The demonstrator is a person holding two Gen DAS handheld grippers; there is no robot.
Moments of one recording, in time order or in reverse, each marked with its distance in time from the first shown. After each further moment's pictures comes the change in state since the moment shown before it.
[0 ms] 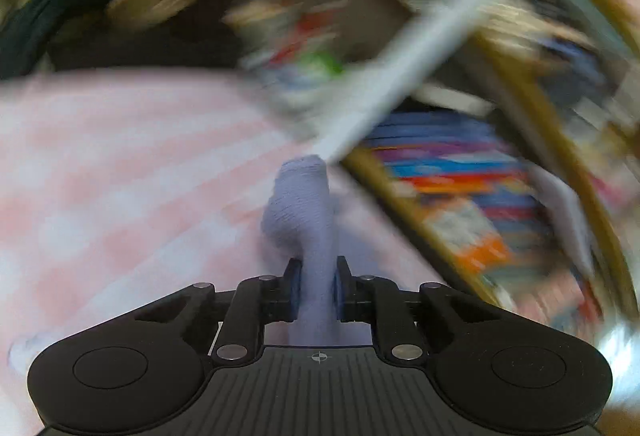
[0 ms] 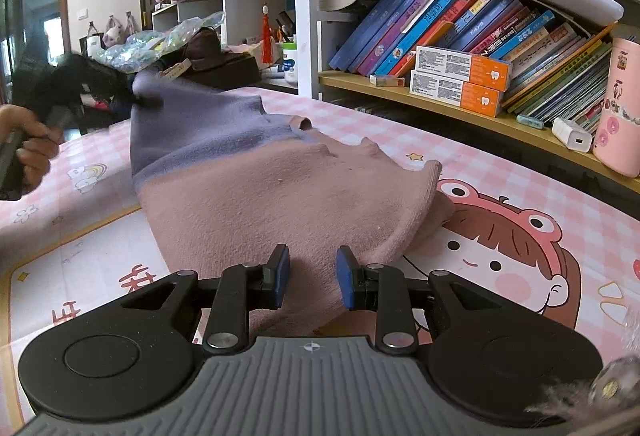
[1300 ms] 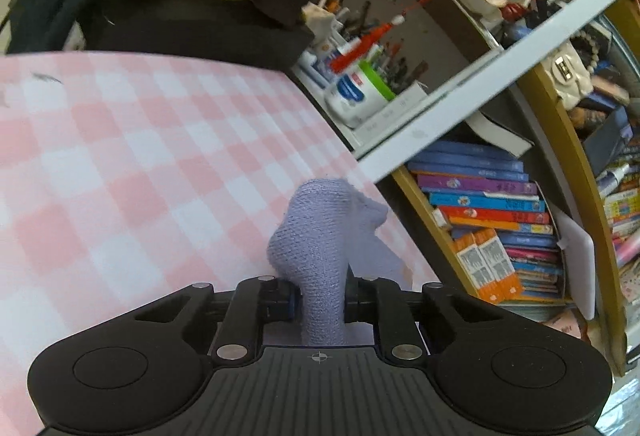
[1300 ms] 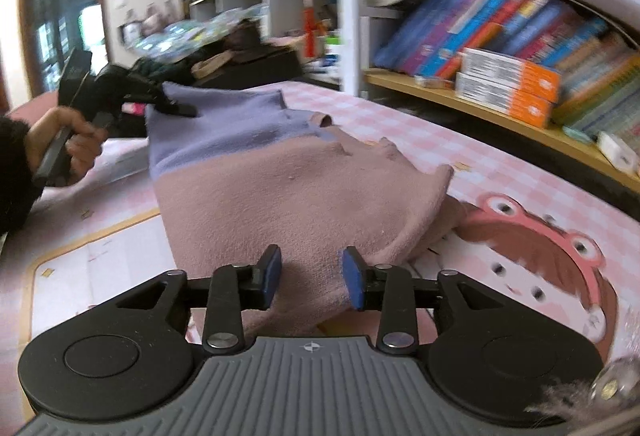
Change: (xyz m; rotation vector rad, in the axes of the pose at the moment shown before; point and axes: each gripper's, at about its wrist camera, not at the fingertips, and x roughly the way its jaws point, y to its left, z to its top) left arm 0.010 0.084 0.021 -0.248 0.010 0.031; right arm 0.017 0.009 0.016 -0.073 0.030 0.141
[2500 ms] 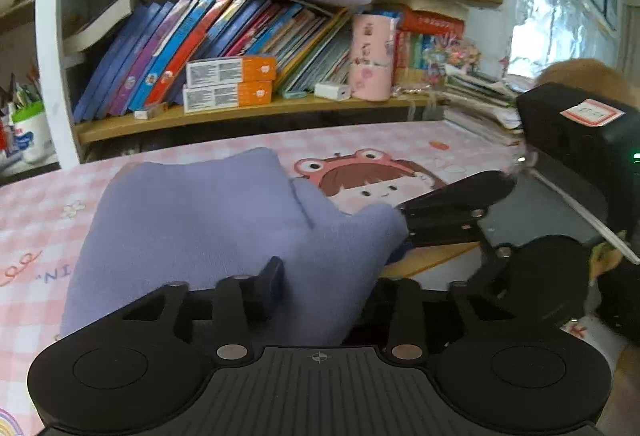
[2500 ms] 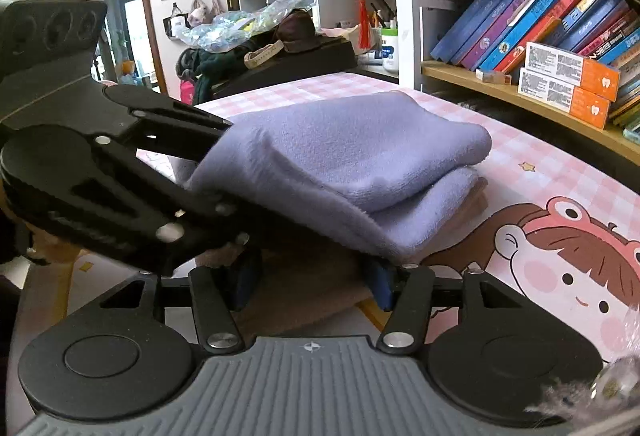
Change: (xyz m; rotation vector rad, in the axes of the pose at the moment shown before) left arm -0.009 -0.195 -0.192 1.057 0.304 -0.264; right arm 0.011 0.009 0.001 -0.007 0.020 0.149
